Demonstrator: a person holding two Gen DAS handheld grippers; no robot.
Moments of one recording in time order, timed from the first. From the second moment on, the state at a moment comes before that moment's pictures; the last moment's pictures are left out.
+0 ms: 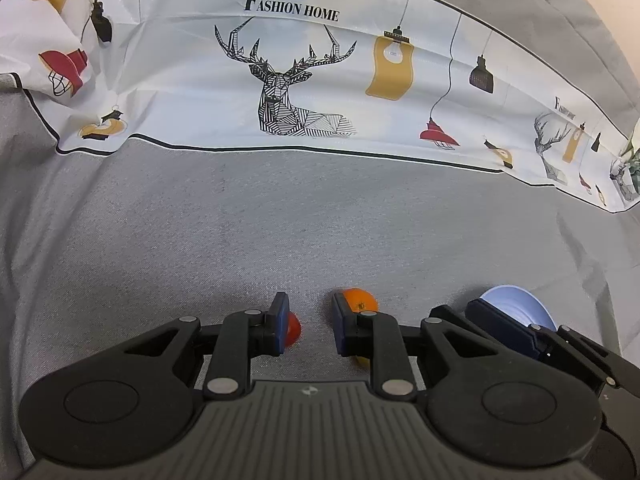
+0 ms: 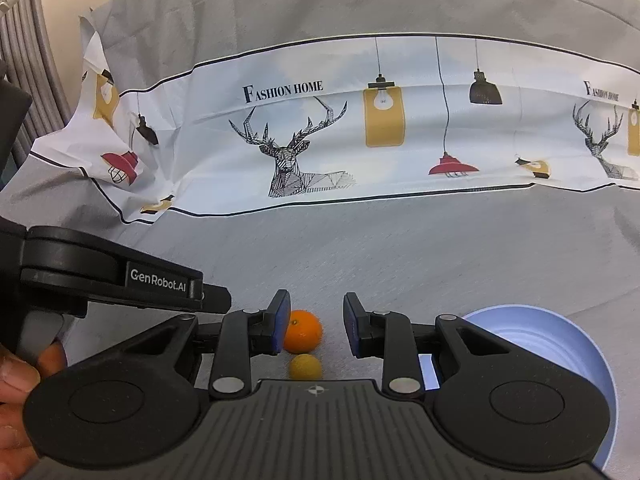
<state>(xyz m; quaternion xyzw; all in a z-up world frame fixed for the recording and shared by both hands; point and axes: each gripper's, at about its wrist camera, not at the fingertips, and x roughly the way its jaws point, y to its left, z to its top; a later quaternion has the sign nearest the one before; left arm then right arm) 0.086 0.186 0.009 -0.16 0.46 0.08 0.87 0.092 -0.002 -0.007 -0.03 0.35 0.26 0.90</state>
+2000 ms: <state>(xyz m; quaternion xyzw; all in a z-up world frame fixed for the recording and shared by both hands) 0.104 0.204 -0.039 -0.18 0.51 0.11 0.83 0.112 0.036 -0.082 -0.09 0.45 0.27 0.85</state>
